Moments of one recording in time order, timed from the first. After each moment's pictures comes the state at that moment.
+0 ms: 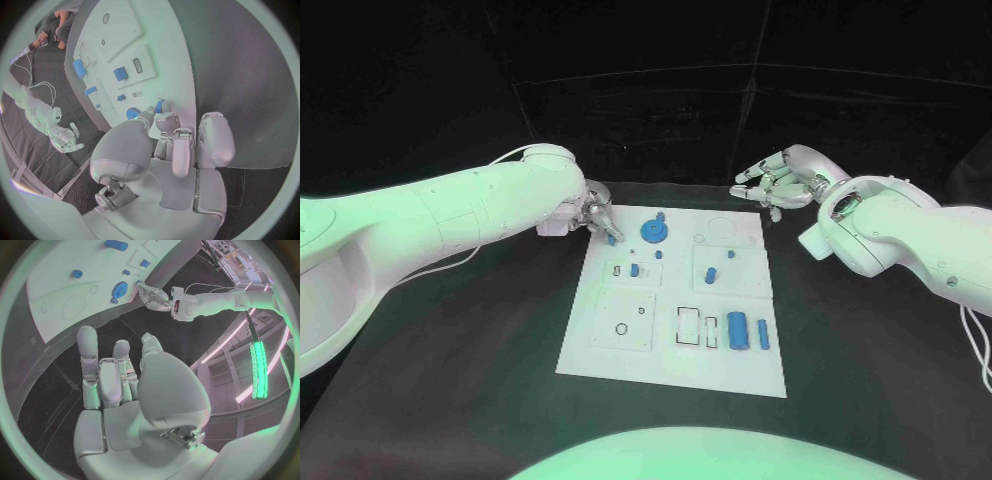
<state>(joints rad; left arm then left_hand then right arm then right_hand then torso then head) 1.35 -0.47 -0.19 0.91 -1.11 0.35 -0.33 1.07 0.10 0.17 0.08 0.08 0.91 0.06 0.55 0.59 1.28 -0.02 1.11 0.95 1.47 -0.08 1.56 1.31 0.07 1.45 0.02 1.28 1.17 1.24 -0.84 0.00 1.49 -0.93 -0.39 -0.08 1.36 -0.02 -0.17 0.26 0.41 0.92 0.15 0.10 0.07 1.18 0.06 0.84 0.87 1.47 -0.02 1.29 1.17 0.16 1.19 0.08 1.02 0.54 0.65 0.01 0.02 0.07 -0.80</state>
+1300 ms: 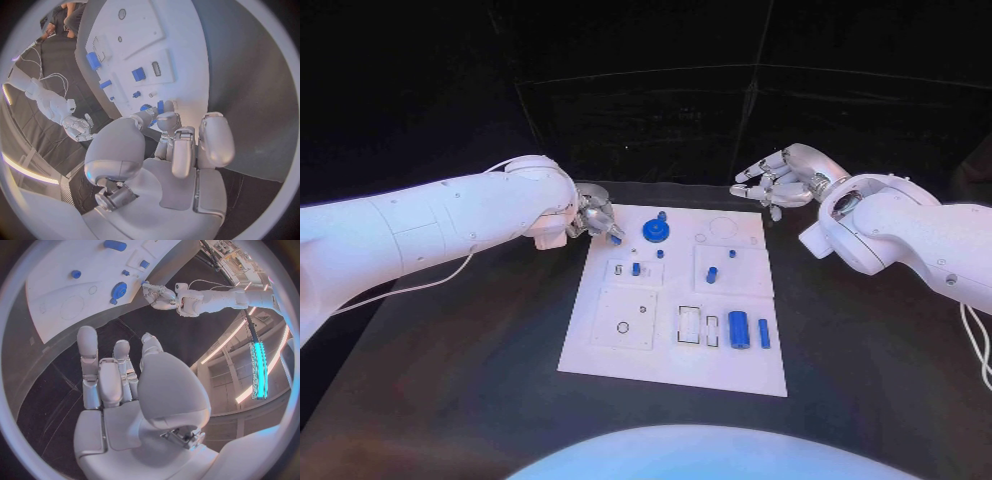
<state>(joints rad) 1.34 -0.61 -0.19 1.14 -1.01 0.18 -0.32 1.03 0.00 0.59 0.01 0.15 0.90 0.05 0.61 0.59 1.29 -0.03 1.09 0.91 1.46 -0.08 1.56 1.31 0.07 1.45 0.02 1.28 1.19 1.24 -0.84 0.00 1.49 -0.93 -0.38 -0.09 1.36 -0.02 -0.17 0.26 0.42 0.92 0.15 0.10 0.07 1.18 0.06 0.84 0.87 1.47 -0.02 1.29 1.17 0.16 1.19 0.08 1.02 0.54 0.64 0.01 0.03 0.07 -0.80</state>
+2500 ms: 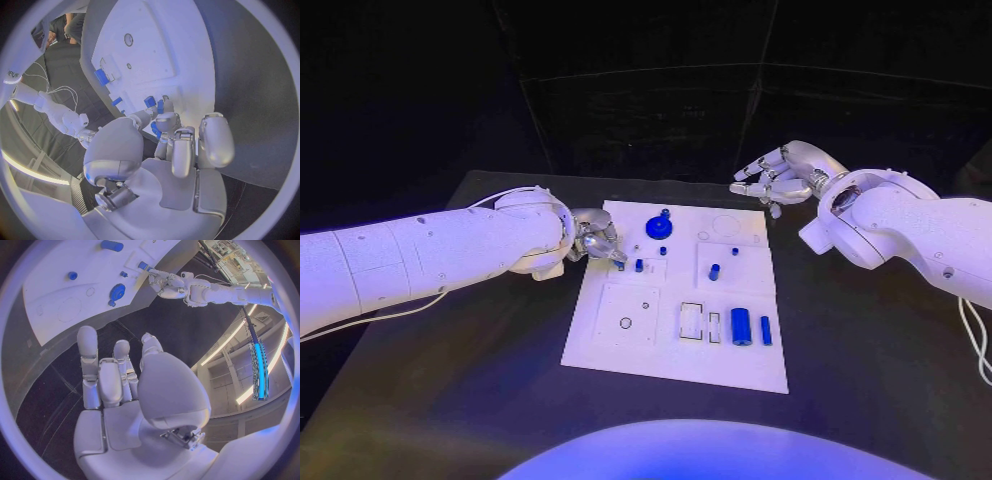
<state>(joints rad) 1.28 -0.74 -0.20 1.37 -1.08 0.05 -0.31 1.01 -0.02 0.62 -0.01 0.16 0.91 0.05 0.62 0.59 1.31 -0.03 1.09 0.92 1.46 -0.08 1.56 1.31 0.07 1.46 0.02 1.29 1.19 1.24 -0.83 0.00 1.47 -0.93 -0.35 -0.09 1.36 -0.02 -0.17 0.26 0.42 0.92 0.15 0.10 0.07 1.18 0.06 0.84 0.86 1.47 -0.02 1.29 1.17 0.16 1.19 0.08 1.02 0.54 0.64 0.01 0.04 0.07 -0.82</state>
